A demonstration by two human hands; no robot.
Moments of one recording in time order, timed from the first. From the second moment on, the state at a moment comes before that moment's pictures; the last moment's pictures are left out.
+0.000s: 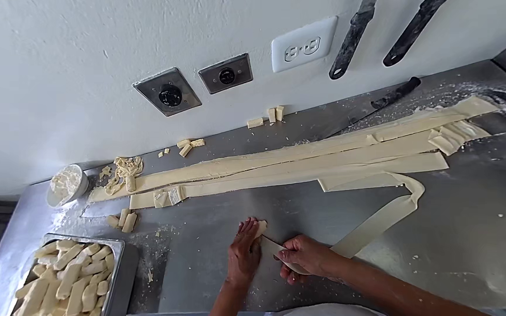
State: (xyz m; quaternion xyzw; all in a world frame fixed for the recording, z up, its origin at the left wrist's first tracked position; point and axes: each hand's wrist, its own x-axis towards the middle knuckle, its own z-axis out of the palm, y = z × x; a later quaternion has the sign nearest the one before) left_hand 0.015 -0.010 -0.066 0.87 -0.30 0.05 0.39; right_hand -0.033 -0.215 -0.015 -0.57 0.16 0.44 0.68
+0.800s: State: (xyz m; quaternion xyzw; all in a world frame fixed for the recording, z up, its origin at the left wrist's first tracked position) left_hand 0.043 0.052 0.038 0.64 0.10 -0.26 0.71; right_hand 0.069 -0.191 0.053 -0.77 -0.09 0.38 0.50
